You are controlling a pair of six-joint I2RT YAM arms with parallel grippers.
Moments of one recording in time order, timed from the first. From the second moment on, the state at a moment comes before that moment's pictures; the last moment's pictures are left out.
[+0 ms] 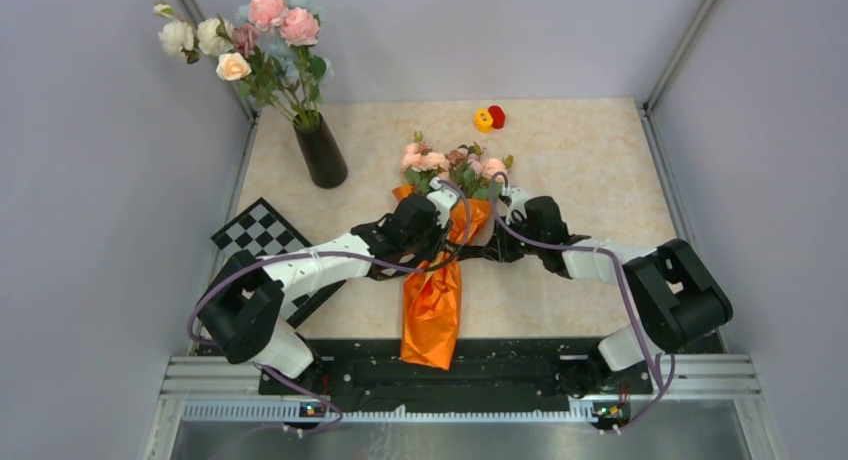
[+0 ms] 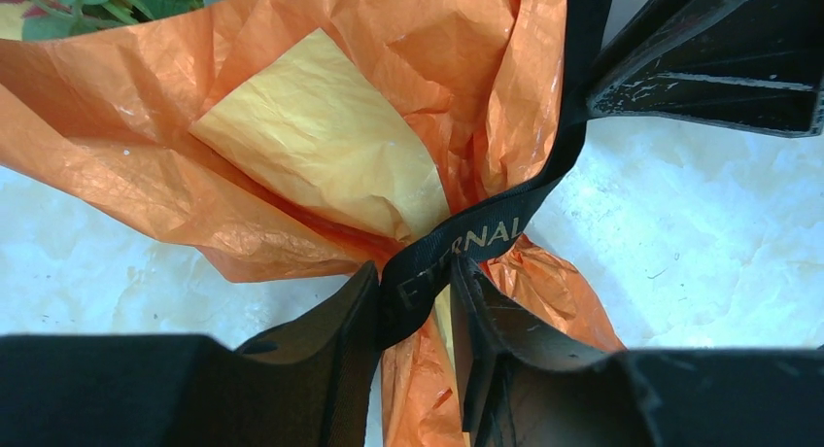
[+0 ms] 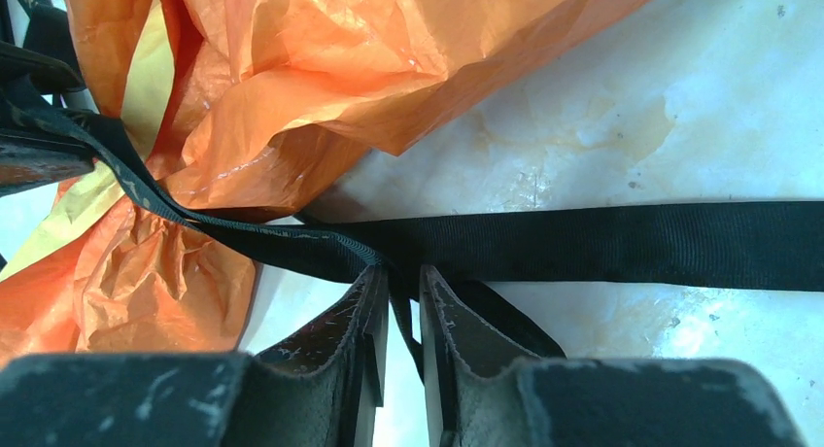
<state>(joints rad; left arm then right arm) -0.81 1.50 0.90 -0.13 -0.06 -0.13 0.45 1.50 0.57 0.24 -0.36 0.25</state>
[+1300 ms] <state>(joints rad) -0.42 1.18 0.81 -0.26 -0.07 -0.44 0.32 1.22 0.45 0.23 0.00 0.44</state>
